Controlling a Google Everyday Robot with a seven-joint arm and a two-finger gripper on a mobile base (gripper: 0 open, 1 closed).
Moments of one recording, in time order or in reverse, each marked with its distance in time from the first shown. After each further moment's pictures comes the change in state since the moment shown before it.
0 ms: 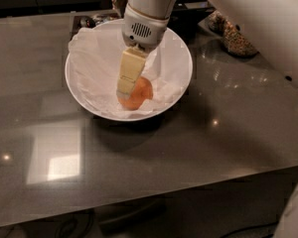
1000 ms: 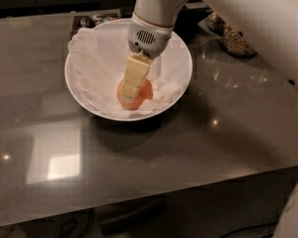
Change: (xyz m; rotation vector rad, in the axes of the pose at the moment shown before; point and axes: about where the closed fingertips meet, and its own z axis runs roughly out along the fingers) arm 0.014 -0.005 0.013 -0.020 0.004 0.056
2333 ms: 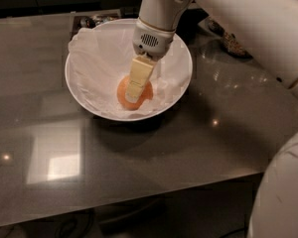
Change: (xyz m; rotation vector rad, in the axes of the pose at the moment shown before) arm 0.008 -0.022 0.014 -0.021 0.021 0.032
